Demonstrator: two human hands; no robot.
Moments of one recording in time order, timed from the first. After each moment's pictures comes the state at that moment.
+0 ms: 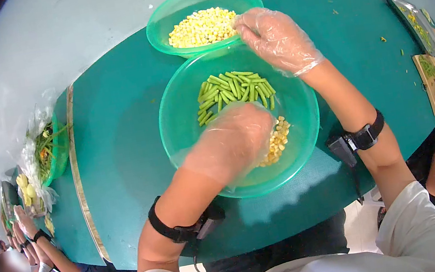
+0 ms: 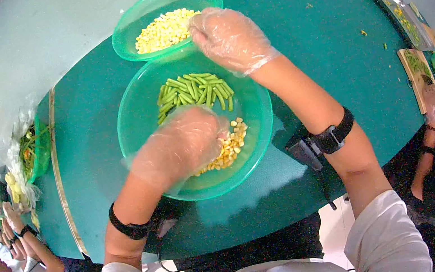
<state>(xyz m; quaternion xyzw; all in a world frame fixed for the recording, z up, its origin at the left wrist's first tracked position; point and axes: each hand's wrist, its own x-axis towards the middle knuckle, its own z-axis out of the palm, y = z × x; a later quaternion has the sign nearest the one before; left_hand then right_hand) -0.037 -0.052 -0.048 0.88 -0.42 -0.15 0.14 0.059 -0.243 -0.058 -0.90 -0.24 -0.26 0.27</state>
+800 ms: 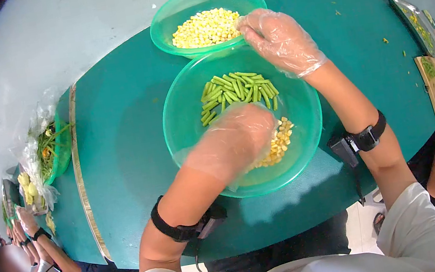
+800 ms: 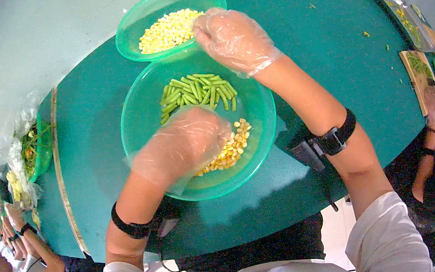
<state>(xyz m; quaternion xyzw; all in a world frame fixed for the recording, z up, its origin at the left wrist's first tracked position) -0.032 -0.052 -0.052 0.88 -0.44 -0.15 0.13 0.055 -0.243 -0.050 -0.92 -0.21 -0.21 0.24</state>
